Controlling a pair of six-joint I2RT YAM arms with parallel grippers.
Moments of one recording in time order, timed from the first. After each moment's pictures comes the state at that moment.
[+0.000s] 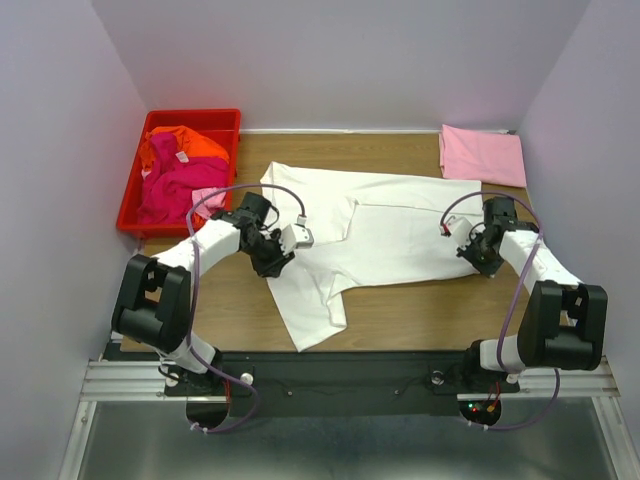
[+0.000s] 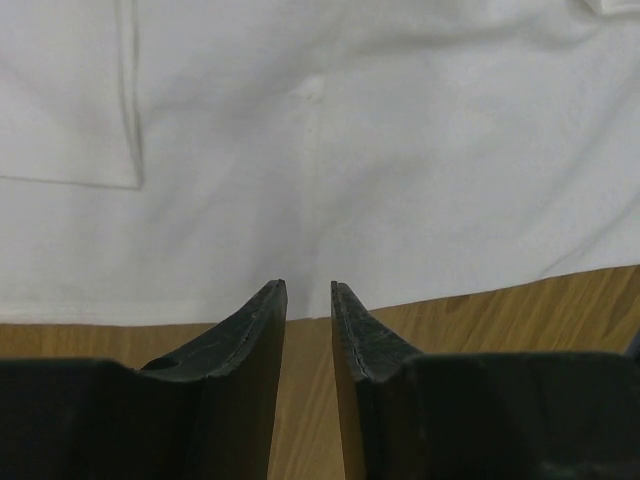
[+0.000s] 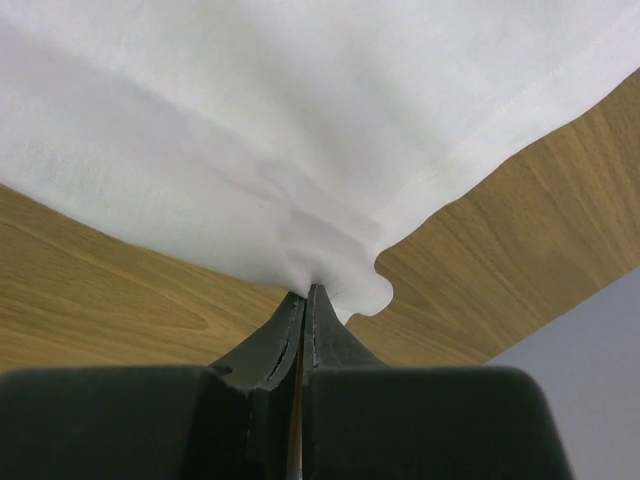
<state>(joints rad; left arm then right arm) -0.35 1.54 0.98 -0.70 0.46 0.82 -0.12 1.38 0.85 -0.73 -0.03 -0.95</state>
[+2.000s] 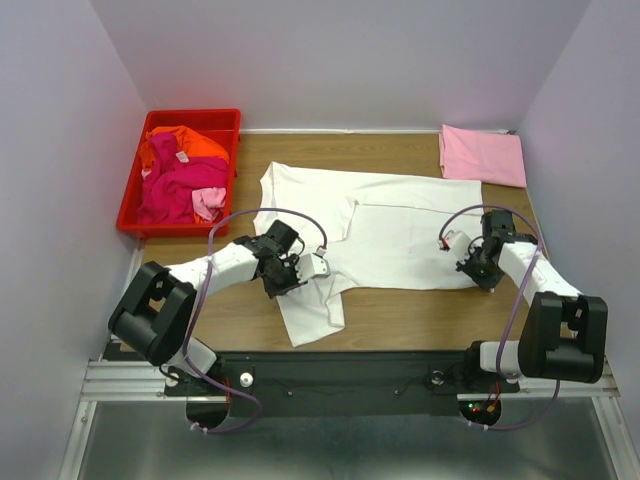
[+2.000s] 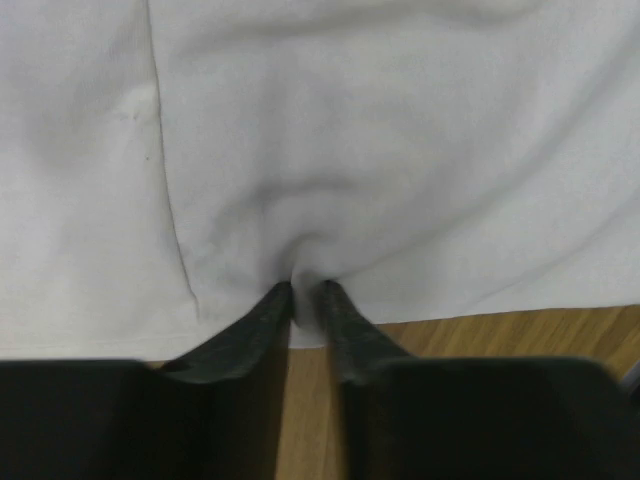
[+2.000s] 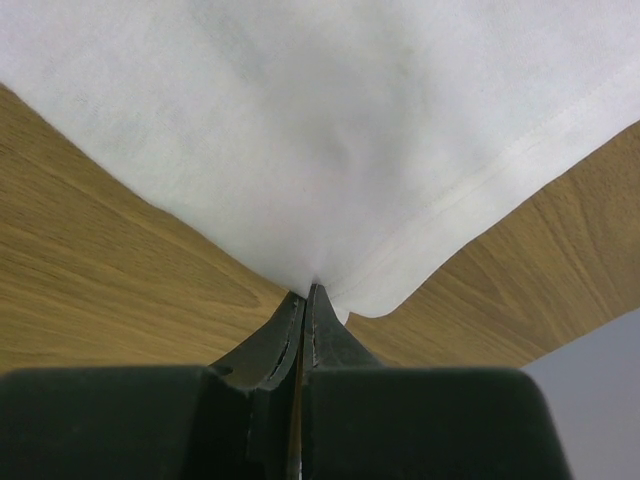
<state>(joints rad) -0.62 1.49 0.78 -0.56 0.22 0.70 -0.12 1.31 0.75 -0.76 -0.03 -0.96</state>
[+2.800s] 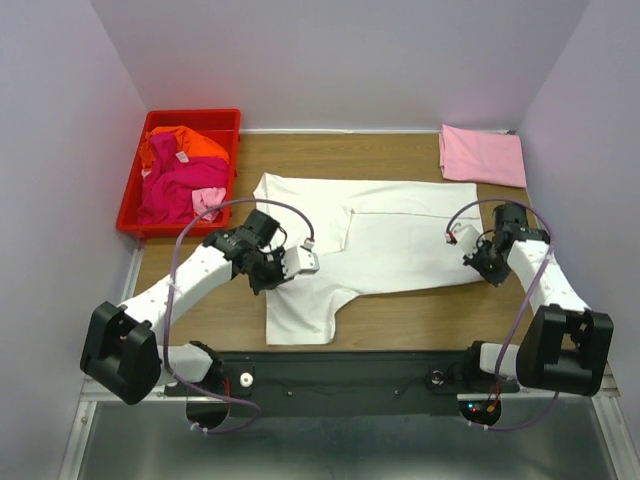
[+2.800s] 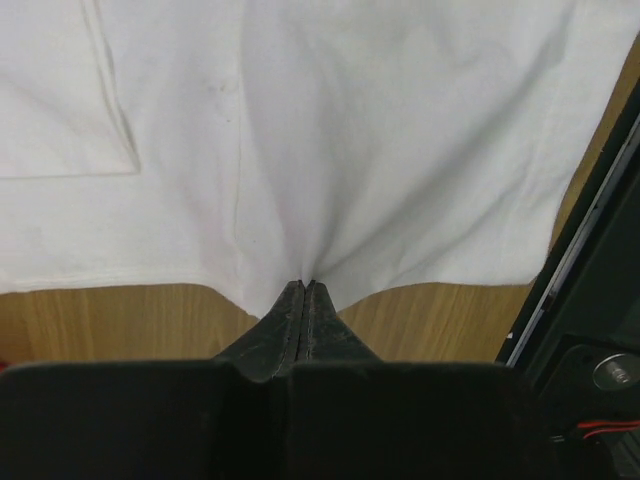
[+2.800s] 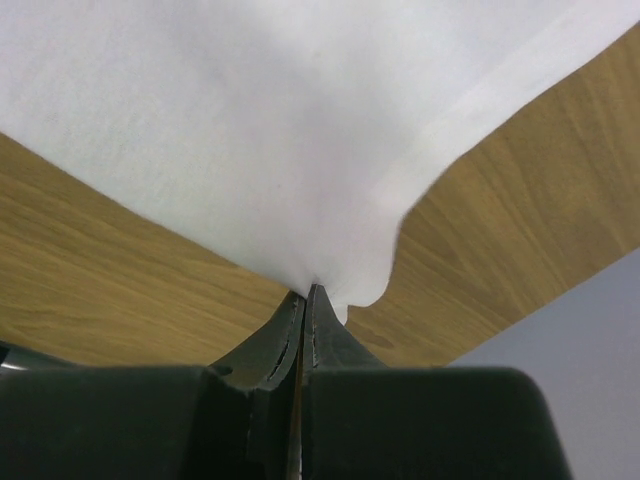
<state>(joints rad) -0.58 1.24 0.85 -0.83 0.28 0.77 -0.17 1.22 0.79 -0.86 -0.03 -1.01</state>
